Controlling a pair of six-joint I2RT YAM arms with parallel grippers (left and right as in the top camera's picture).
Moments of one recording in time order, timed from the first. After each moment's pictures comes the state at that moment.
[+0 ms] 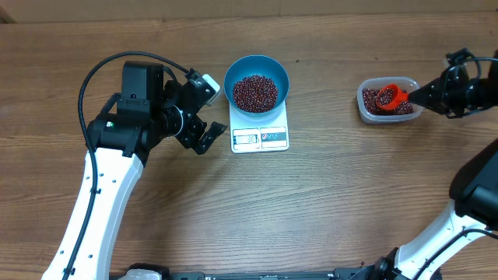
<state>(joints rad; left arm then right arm) -0.16 1.38 1.28 -0.83 0.43 0.52 -0.52 2.09 1.86 -1.40 -0.76 -0.28</state>
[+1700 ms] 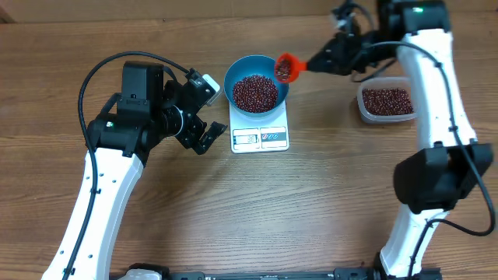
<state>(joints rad) -0.16 1.38 1.28 -0.83 0.43 0.52 0.10 2.10 2.19 -1.39 -0.78 -0.03</state>
